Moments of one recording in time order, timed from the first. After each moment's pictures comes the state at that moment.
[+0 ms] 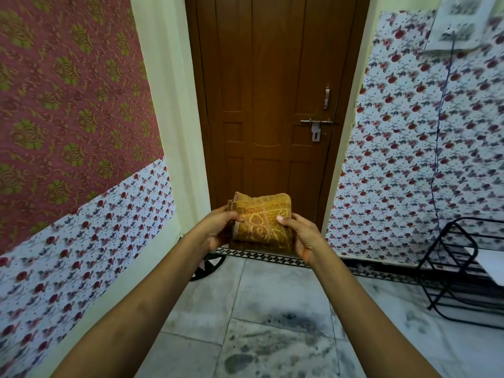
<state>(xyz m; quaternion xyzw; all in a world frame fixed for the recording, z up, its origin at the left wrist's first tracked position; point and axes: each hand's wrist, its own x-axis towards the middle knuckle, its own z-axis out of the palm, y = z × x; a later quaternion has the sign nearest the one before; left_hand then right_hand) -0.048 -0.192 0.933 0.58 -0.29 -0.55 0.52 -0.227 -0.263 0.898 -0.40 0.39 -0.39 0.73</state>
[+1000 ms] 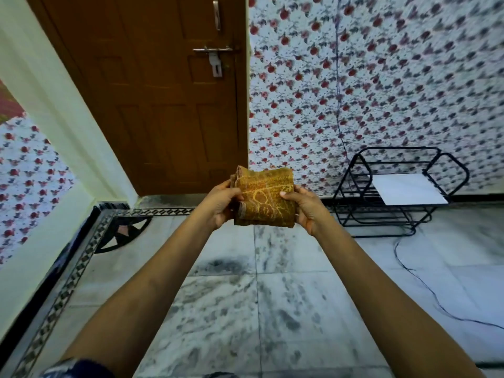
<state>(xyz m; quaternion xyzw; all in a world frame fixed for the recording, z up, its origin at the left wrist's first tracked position) -0.391 -0.371 0.868 0.57 -0.29 -0.62 0.46 -0.573 -0.413 0.828 -0.34 0.50 -0.41 0.68</state>
